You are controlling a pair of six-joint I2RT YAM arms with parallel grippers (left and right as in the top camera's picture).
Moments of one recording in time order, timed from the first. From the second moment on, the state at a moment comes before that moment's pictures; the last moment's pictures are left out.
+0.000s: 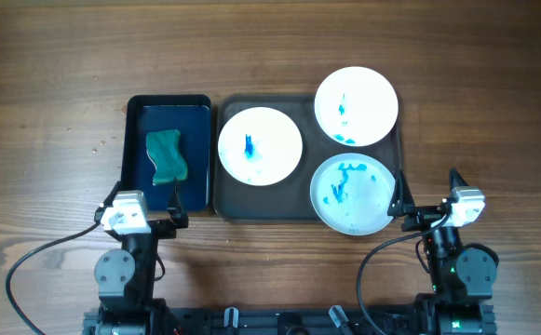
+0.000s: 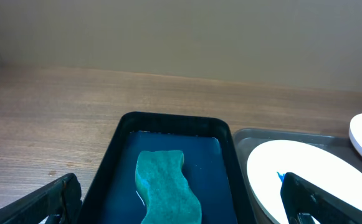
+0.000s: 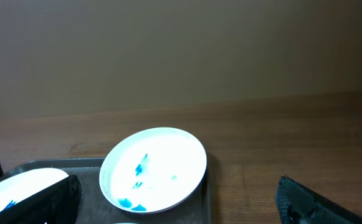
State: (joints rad) left arm -0.01 0.02 0.05 -0.17 -0.03 -0.10; right arm -0.02 0.02 0.01 0.00 -0.09 0.12
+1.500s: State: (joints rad) left arm -0.01 0.02 0.05 -0.13 -0.03 -0.14; right arm -0.02 0.02 0.01 0.00 -0.14 0.12
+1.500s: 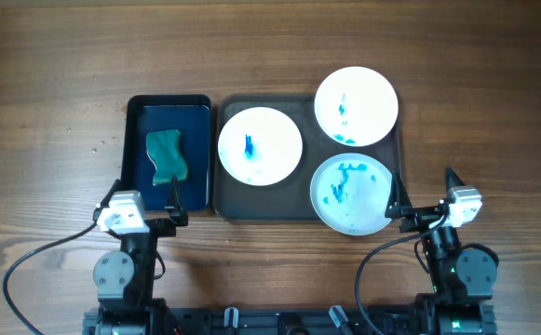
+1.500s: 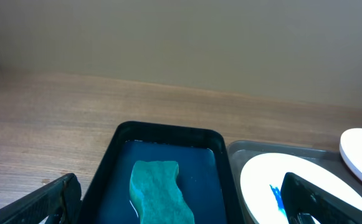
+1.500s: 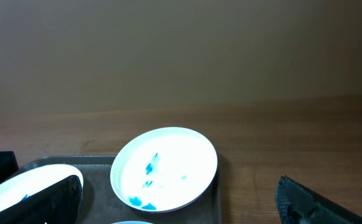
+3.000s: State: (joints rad) left arm -0.01 1.37 1.46 -1.20 0.12 -0.32; right arm 0.31 1.68 1.44 -0.99 -0.40 0.09
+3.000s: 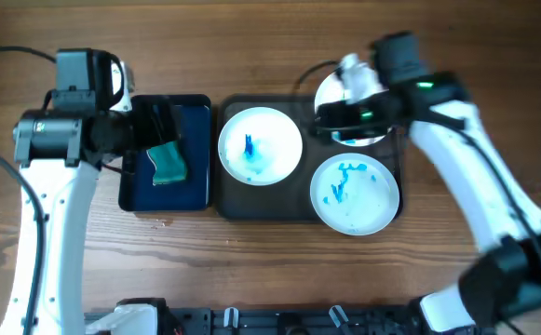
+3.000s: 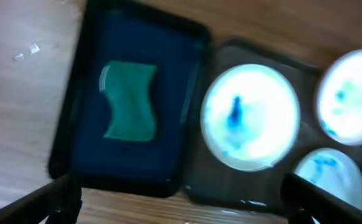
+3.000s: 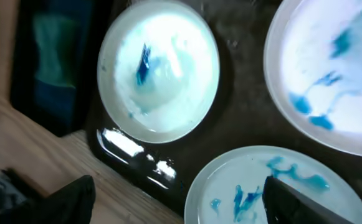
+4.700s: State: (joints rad) left arm 0.00 1.64 1.22 -0.95 -0.06 -0.42; right arm 0.47 2.11 1.48 -0.71 -0.15 0.24
